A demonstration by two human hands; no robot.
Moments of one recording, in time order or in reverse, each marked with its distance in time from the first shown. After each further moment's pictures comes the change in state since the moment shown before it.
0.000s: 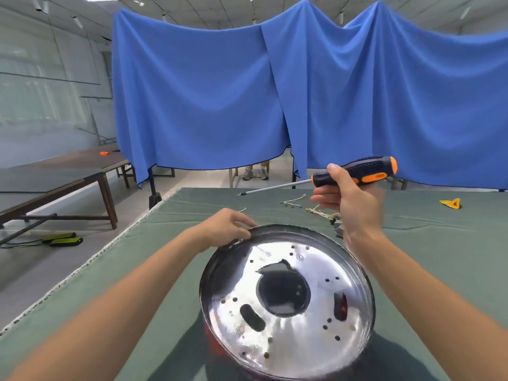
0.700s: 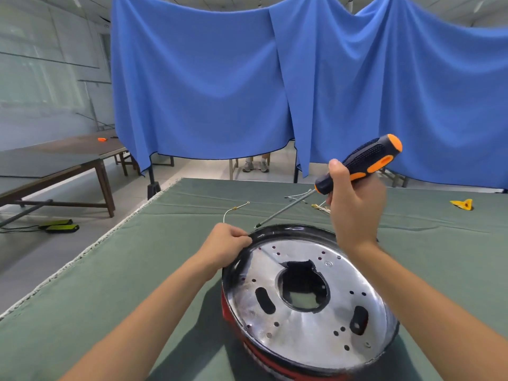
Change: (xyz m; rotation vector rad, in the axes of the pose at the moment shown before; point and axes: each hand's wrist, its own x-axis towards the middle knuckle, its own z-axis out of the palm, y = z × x) left_hand -0.006 -0.028 0.034 -0.258 0.190 -0.113; right_hand 0.000 0.022 0.025 -0.227 0.073 -0.334
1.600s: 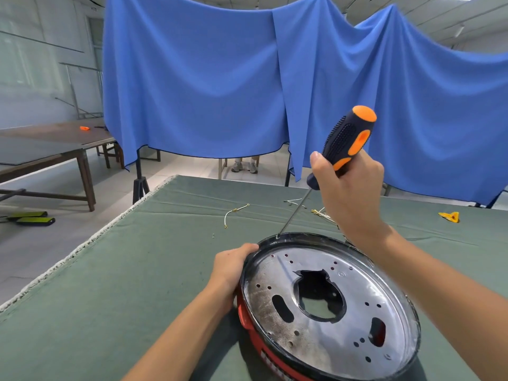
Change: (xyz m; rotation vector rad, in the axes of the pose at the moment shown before) left_hand -0.011 -0.021 0.023 -0.816 0.100 -0.273; right_hand 0.005 -0.035 0.034 -0.316 -0.151 -0.403
